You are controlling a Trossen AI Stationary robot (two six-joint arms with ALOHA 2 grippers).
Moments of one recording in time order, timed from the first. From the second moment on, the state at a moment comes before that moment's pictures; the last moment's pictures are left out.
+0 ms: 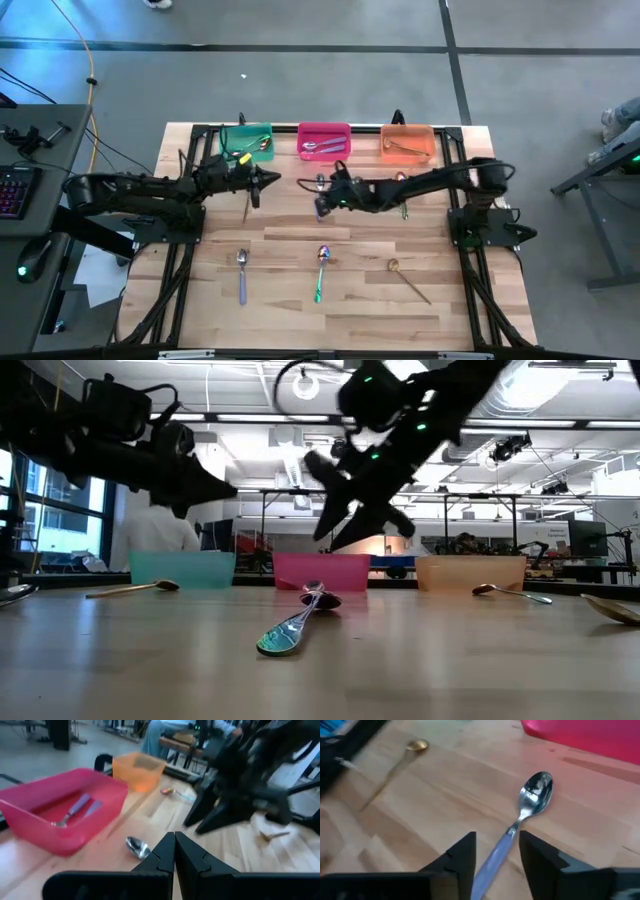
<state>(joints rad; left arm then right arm) 0.46 1.12 0.16 0.80 0.22 -0.22 -0.05 1.83 1.07 -0.01 0.38 0.83</state>
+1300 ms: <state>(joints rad) 0.51 0.94 0.04 0.71 0.20 -0.27 -0.22 2.10 1.46 -0.54 0.05 0.39</state>
